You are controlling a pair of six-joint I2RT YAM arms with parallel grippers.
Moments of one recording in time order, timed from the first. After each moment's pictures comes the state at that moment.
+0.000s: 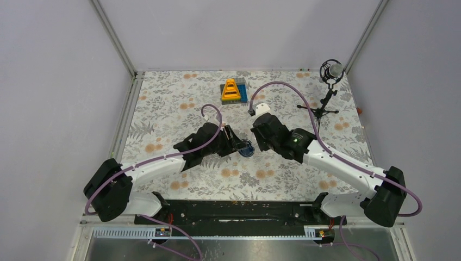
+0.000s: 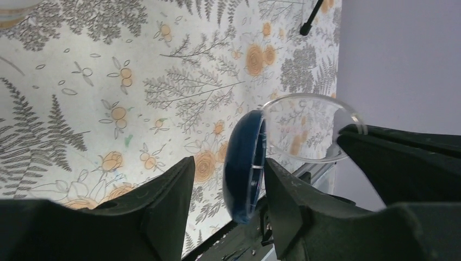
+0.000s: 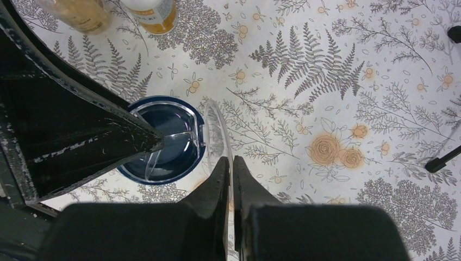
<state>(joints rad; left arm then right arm) -0.81 1.32 0.72 0.06 0.08 -1.05 0.89 1.27 1.07 -0.61 0.35 0.26</state>
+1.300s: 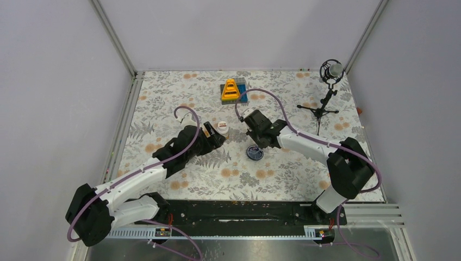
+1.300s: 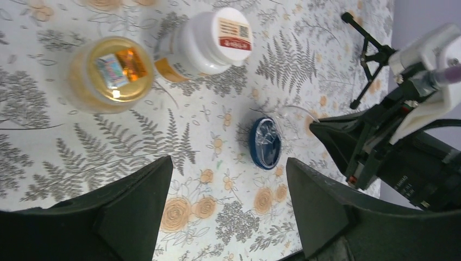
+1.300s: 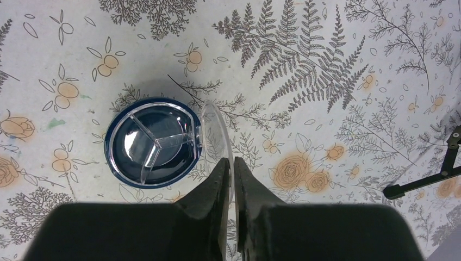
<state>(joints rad) -0.72 1.05 0.63 -0.13 -0.18 -0.98 0.76 1.61 1.08 -0.55 0.31 -0.04</state>
